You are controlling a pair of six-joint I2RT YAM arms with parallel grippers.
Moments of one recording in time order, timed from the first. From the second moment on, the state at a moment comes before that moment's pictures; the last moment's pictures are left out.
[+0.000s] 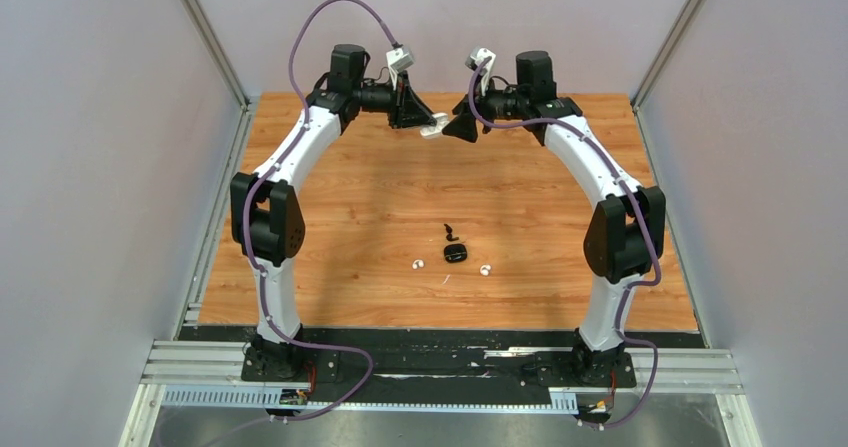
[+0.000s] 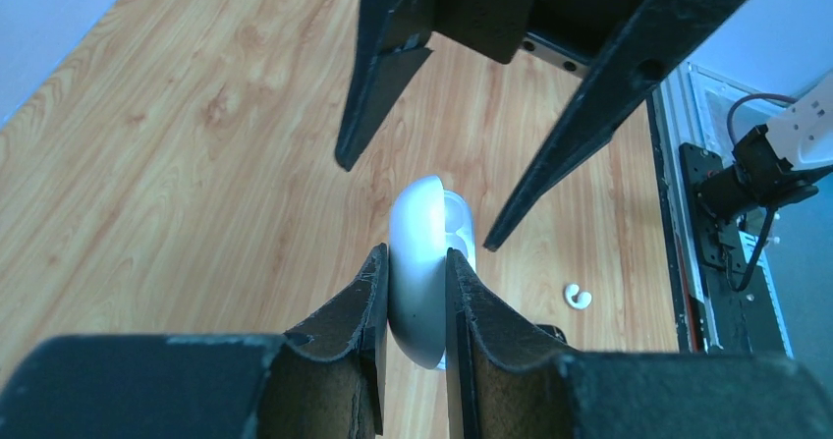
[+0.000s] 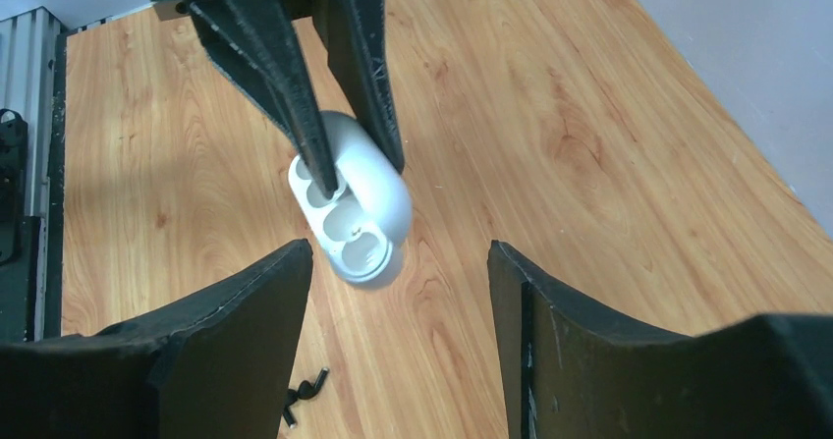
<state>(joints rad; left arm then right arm) -0.30 2.03 1.91 -0.31 1.13 0.13 0.29 1.89 1.76 -0.32 -0.90 -0.27</state>
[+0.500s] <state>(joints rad) -0.30 2.03 1.88 -0.27 1.14 0.13 0.29 1.94 1.79 -0.31 -0.90 -0.25</state>
